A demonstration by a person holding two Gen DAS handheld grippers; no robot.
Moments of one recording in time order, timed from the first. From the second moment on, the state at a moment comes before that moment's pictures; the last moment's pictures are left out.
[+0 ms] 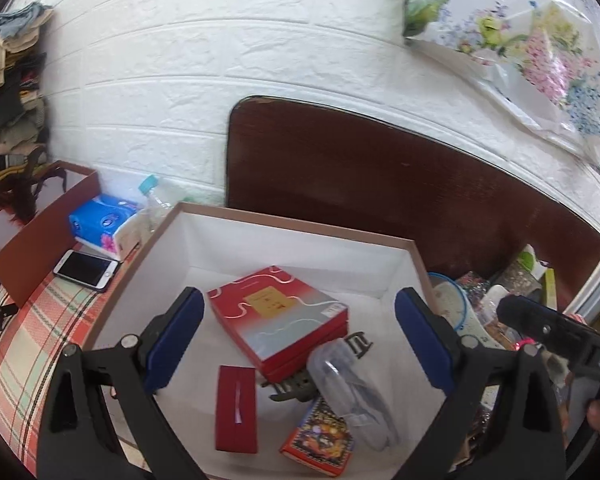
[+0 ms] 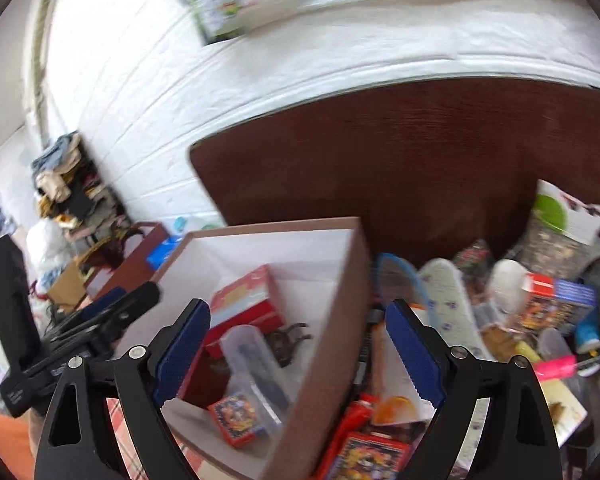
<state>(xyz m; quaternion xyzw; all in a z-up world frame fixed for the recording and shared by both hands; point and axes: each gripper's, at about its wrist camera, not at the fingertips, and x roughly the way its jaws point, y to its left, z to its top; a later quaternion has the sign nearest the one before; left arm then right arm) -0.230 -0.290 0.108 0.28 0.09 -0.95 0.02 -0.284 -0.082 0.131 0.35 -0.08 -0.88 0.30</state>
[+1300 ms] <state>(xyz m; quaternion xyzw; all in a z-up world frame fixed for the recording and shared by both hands) -0.240 -0.062 0.043 0.36 -0.01 -0.91 -0.22 -0.327 0.103 0.057 0.48 -0.21 -0.82 0.21</state>
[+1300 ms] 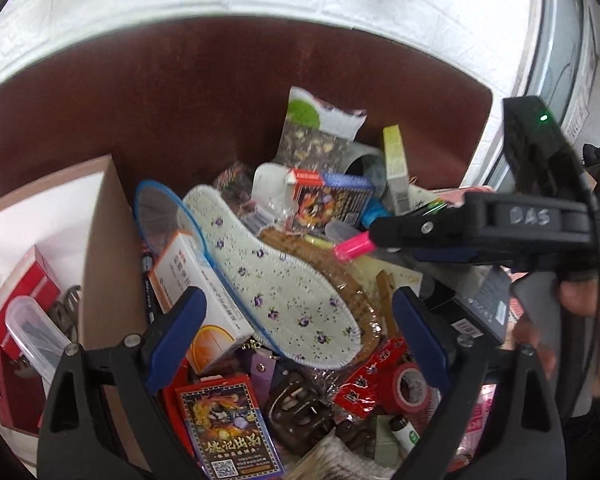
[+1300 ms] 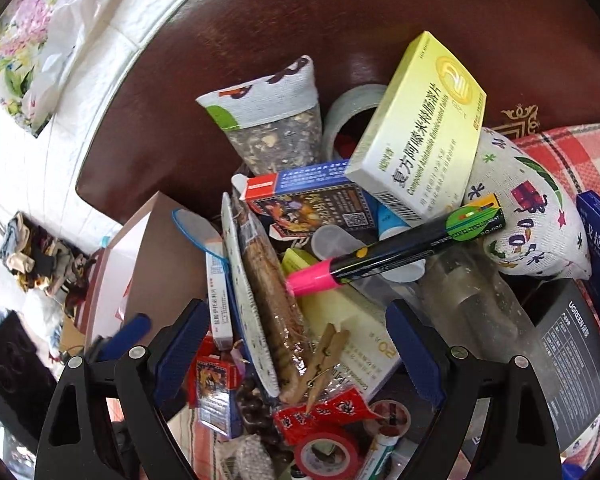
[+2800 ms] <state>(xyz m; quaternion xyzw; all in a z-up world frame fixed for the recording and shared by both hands) -0.262 -0.076 0.008 0.39 0.02 -0.90 -0.19 -0.349 0.107 0.031 0.44 -0.30 -0.82 0.23</state>
